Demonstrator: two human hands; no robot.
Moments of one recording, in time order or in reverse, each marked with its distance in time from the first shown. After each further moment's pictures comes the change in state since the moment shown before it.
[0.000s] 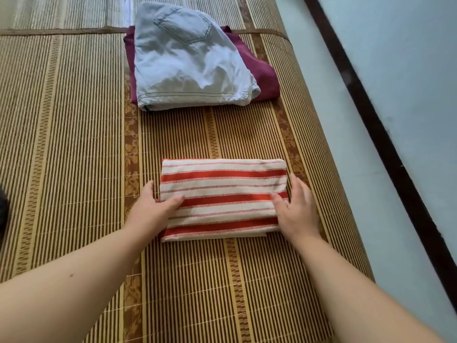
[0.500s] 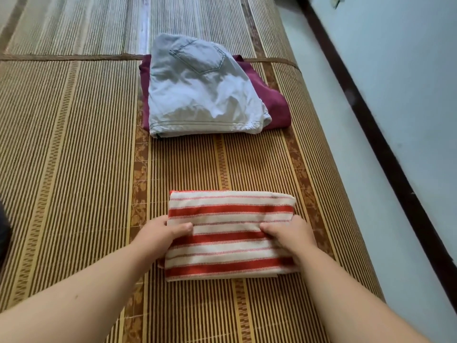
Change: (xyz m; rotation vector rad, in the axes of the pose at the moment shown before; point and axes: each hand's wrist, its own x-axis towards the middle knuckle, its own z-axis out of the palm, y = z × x) left_hand 0.021 0.020 -0.012 -0.075 -0.264 -0.117; right_hand 0.041 -0.034 0.009 0.277 -0.265 0.422
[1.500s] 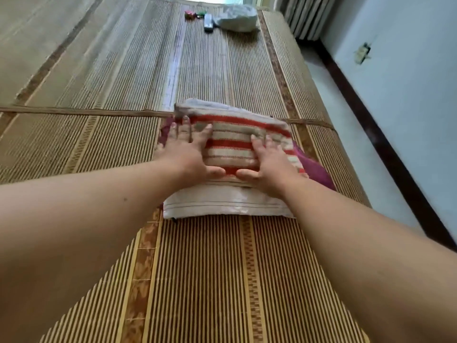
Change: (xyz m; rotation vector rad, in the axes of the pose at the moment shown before) left_hand 0.162 0.235 -0.110 0.953 0.493 0.432; right_hand 0.153 -0.293 0.037 -0.709 0.063 -0.749
